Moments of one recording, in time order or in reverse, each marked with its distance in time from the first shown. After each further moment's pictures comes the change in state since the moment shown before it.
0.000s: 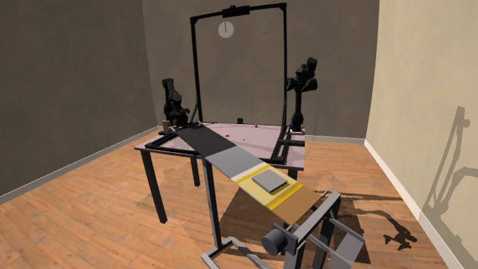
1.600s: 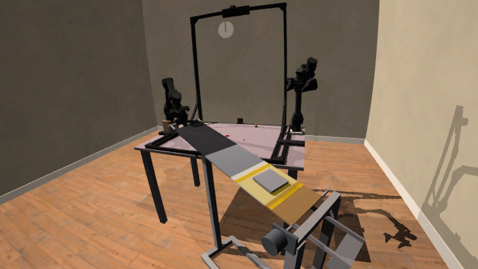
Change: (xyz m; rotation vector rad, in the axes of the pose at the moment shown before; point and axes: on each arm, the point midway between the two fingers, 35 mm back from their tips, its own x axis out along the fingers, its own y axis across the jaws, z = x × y) left arm 0.000 0.000 0.000 0.000 0.000 0.000; right arm -0.009 0.011 0.000 0.001 0.000 0.032
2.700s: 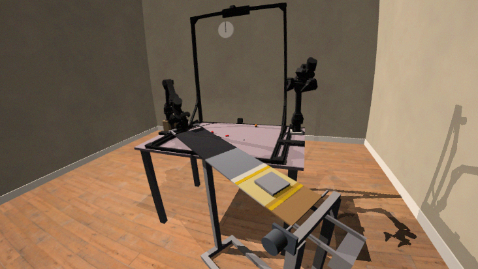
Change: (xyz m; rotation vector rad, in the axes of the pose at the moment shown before) left arm 0.000 -0.001 0.000 0.001 0.000 -0.002; right arm 0.024 -0.029 0.000 0.000 -0.001 -0.037
